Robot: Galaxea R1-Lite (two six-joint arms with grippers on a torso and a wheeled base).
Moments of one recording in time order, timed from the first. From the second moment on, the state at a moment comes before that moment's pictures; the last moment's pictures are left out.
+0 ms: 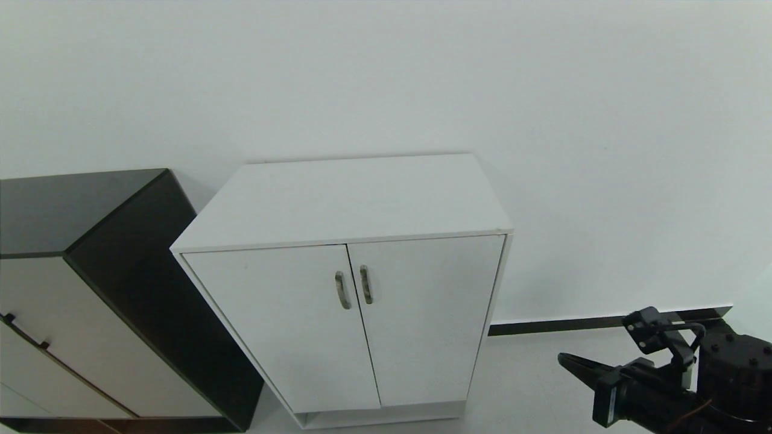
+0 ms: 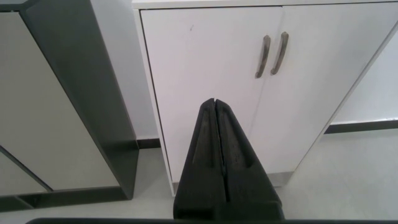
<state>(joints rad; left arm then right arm) 0.00 0.00 0.00 0.00 0.01 0.00 0.43 1.87 -0.01 -1.53 0.12 0.19</state>
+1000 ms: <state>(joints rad) 0.00 0.00 0.00 0.00 0.01 0.00 0.42 1.15 0.00 -0.53 0.08 0.15</state>
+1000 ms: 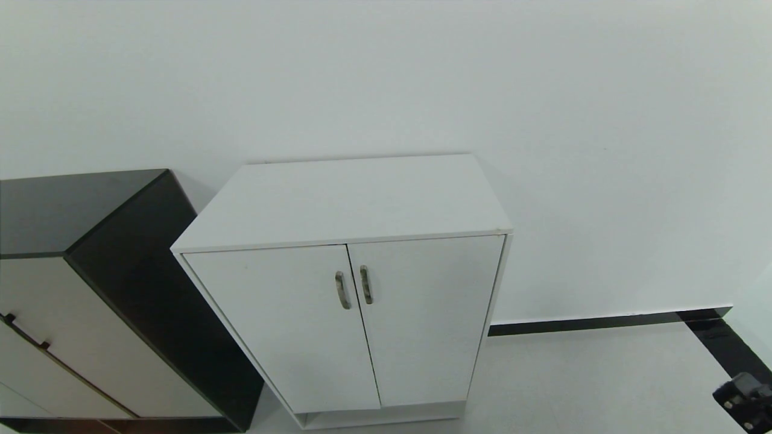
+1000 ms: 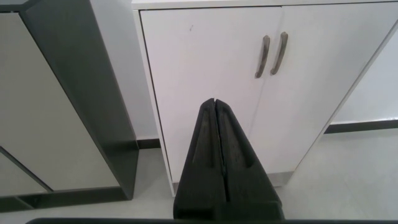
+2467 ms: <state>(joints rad) 0.00 0.00 0.00 0.00 0.01 0.00 0.46 0.60 0.00 -0.04 -0.06 0.03</state>
